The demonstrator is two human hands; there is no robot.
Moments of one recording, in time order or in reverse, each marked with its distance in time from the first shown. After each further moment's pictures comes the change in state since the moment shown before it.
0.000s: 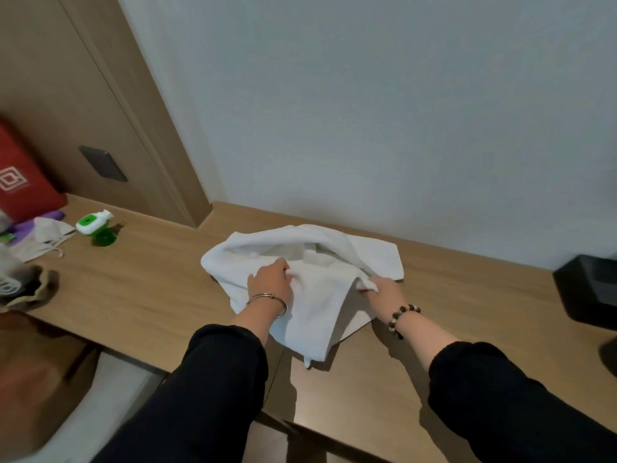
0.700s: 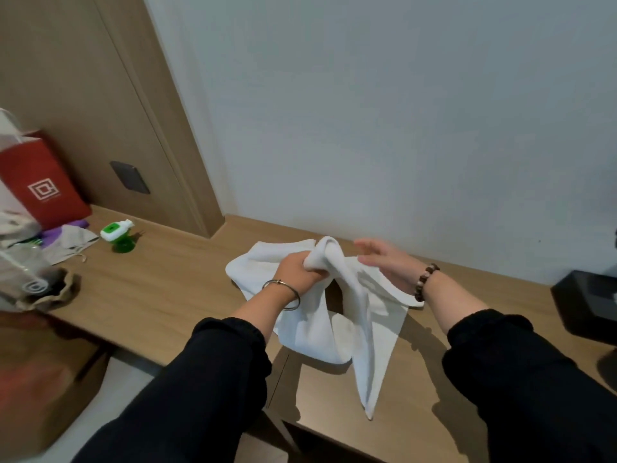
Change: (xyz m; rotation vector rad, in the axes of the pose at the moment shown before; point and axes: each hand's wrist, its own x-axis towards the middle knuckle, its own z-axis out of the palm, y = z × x) left_hand -0.015 0.040 -0.041 -0.474 -0.073 0.174; right_hand -0.003 -0.043 -0.074 0.639 -0.326 -0.158
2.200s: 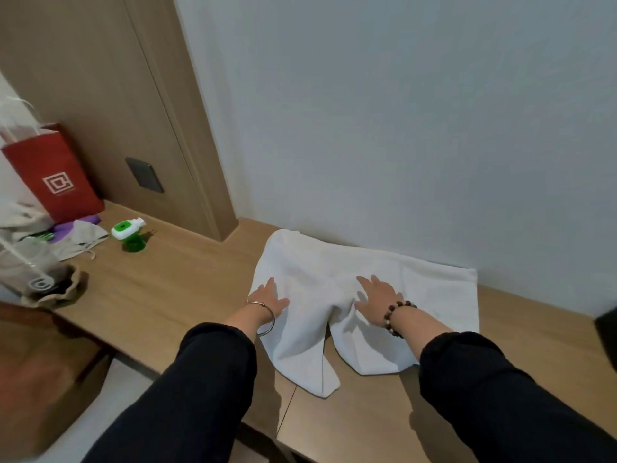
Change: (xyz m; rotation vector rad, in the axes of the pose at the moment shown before) left_hand 0.040 -0.129 -0.018 0.427 -0.193 -0.392; right_hand 0.074 0.062 0.041 -1.068 0.070 0.260
